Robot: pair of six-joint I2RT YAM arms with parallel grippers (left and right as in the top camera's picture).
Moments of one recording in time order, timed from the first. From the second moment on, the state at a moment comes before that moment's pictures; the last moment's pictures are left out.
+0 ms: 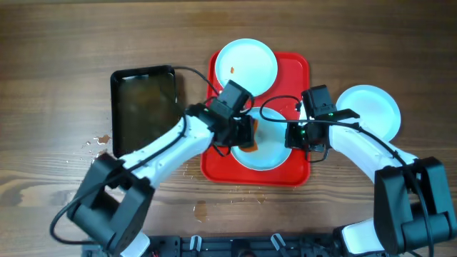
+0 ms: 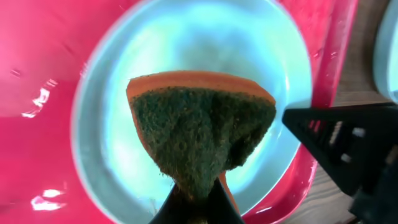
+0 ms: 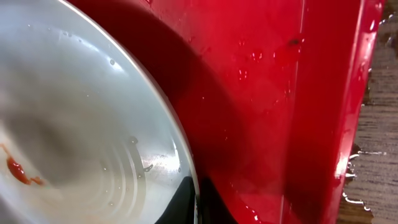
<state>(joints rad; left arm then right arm) -0.67 1.74 1.12 -0.54 0.27 -0.73 0.23 1.64 0.82 -0.55 -0.20 0.38</state>
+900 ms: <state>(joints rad) -0.60 1.91 1.31 -0.89 -0.04 -0.69 0.24 1.65 0.82 -0.58 -0.26 0.40</state>
